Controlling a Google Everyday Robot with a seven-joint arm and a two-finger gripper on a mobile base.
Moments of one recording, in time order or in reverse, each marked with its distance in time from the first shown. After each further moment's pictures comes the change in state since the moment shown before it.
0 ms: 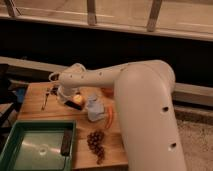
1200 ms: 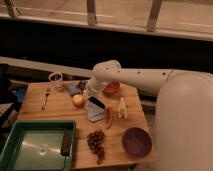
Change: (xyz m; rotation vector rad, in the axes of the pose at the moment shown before) arm 0.057 -0.084 -0.069 0.002 -0.023 0.178
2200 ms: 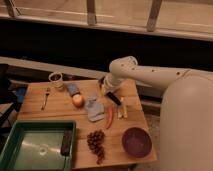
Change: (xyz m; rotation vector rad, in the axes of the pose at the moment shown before) arm 0.037 -0.111 -0.030 0.154 0.023 0.261
